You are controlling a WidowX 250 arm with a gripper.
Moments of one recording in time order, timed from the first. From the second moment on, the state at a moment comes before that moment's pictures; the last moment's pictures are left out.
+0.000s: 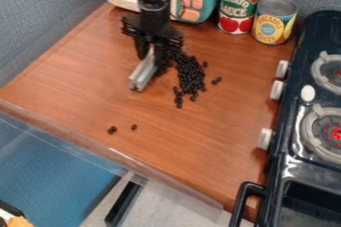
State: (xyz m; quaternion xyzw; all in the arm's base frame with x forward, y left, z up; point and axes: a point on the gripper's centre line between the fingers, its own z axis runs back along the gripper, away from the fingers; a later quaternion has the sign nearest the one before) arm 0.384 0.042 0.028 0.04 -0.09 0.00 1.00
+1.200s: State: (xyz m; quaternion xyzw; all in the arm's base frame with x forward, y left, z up) arm 0.357 0.096 0.058 0.06 -0.11 0.01 0.99
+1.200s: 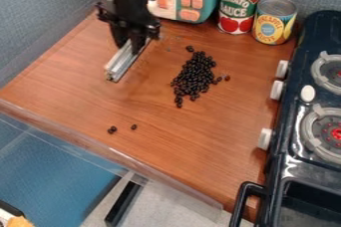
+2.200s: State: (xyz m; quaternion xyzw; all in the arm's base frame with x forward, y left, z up) arm 0.275 0.131 0.028 0.01 -0.05 0.31 0.95
